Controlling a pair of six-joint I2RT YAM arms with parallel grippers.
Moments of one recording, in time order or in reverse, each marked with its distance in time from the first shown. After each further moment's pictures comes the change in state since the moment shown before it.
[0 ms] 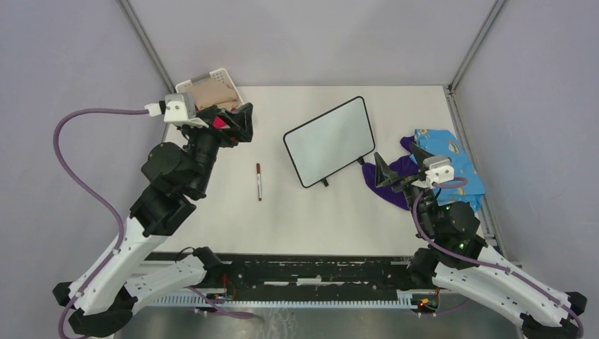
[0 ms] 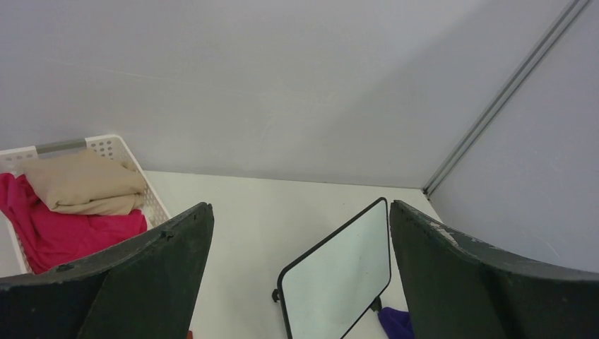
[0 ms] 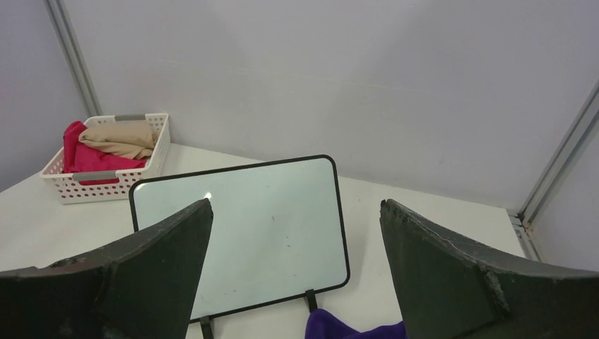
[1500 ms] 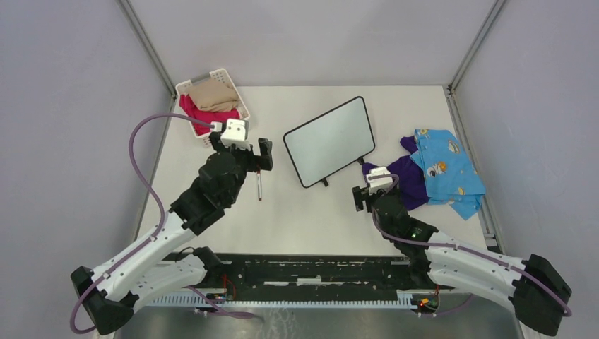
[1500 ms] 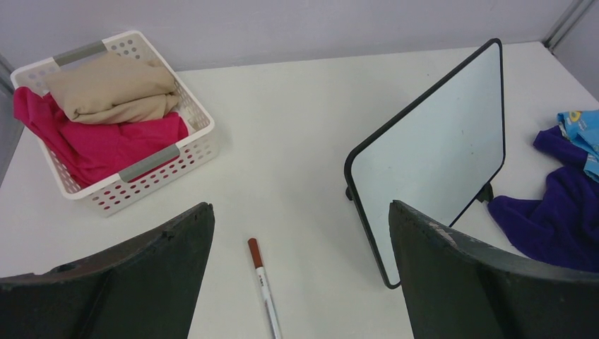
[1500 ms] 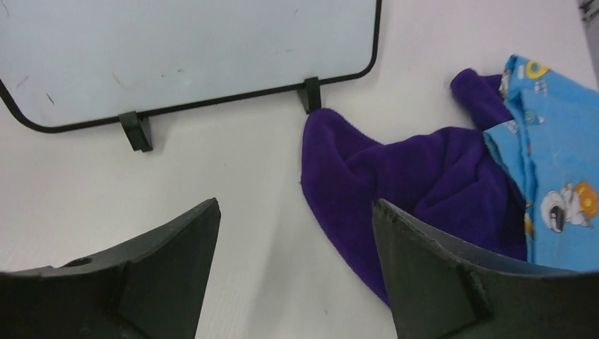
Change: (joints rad) left arm 0.000 0.023 -0.348 0.032 -0.006 0.090; right arm -0.039 0.325 -0.286 -0.076 0.102 0.300
